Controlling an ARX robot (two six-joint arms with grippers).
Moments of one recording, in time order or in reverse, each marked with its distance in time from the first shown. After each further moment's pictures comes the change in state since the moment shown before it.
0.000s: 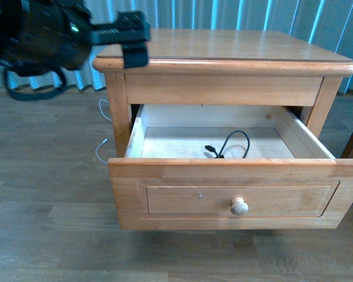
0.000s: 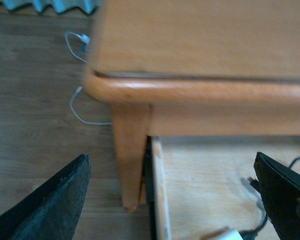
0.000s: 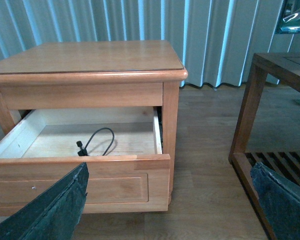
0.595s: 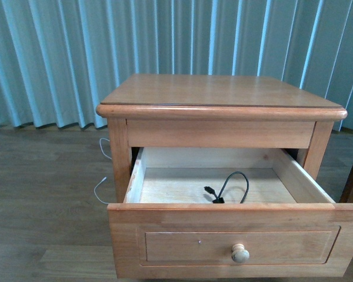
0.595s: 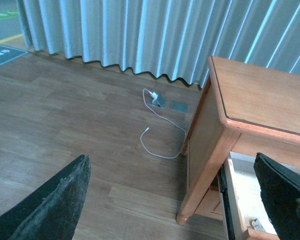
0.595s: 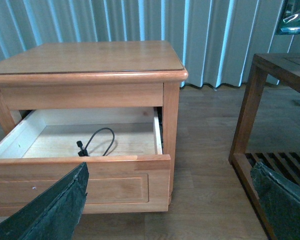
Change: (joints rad) left arm 0.290 -1.073 -0.503 -0.357 0.062 0.009; right arm 0.000 0.000 0.000 0.000 0.000 0.000
